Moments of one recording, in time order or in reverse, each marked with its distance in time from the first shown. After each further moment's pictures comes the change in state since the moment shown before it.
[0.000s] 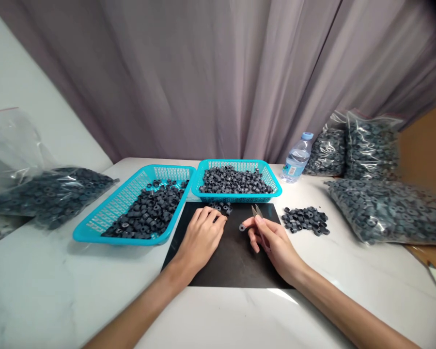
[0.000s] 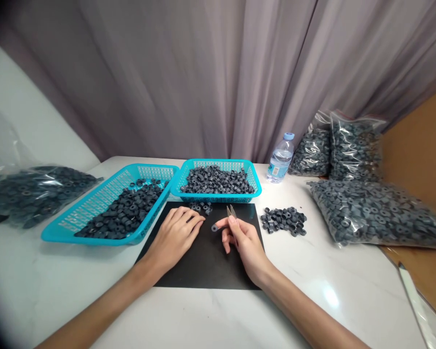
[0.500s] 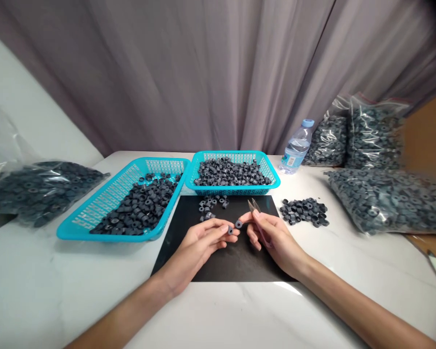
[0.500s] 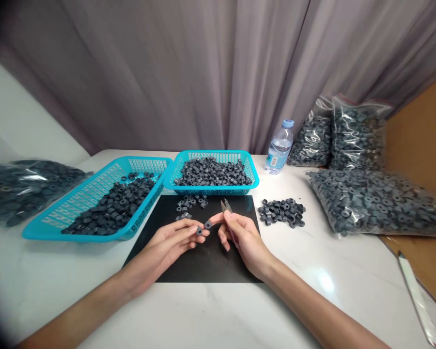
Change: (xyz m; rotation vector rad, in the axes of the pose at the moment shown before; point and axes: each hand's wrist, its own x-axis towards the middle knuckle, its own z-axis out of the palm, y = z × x) left_hand -0.011 0.030 -0.023 -1.561 -0.270 -0.819; right_hand -0.004 -0.003 -0.010 0.046 -0.102 0.082
